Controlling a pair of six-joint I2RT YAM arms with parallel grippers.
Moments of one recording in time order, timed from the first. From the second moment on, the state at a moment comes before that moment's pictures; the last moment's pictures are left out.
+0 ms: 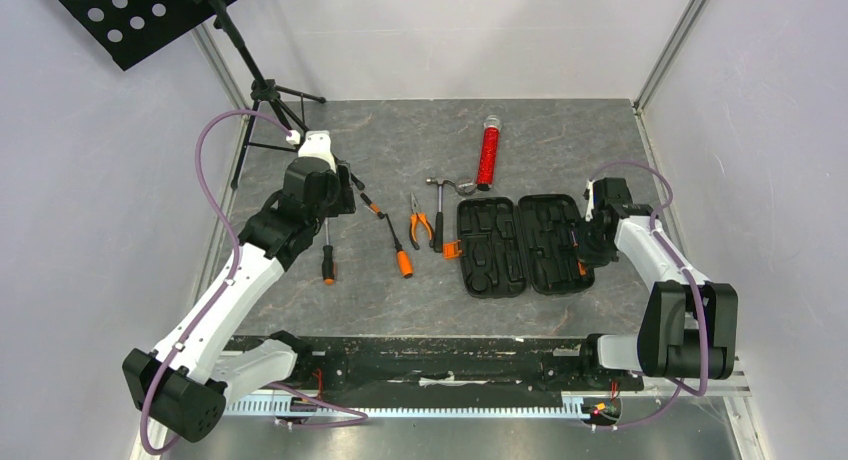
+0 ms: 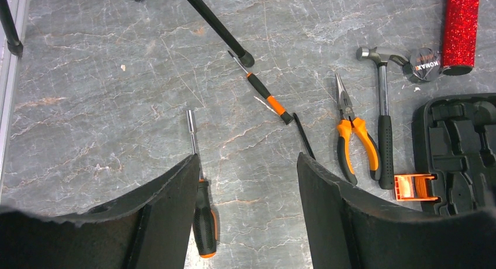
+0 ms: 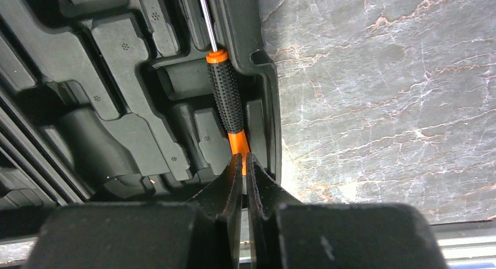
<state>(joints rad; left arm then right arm) -0.44 1.04 1.01 -0.52 -0.36 -0.27 -0.06 1.33 0.81 -0.75 0.05 0.06</state>
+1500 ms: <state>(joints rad) -0.44 1.01 1.01 -0.52 -0.38 -0.27 -0.07 1.32 0.75 -0.65 0.04 0.26</state>
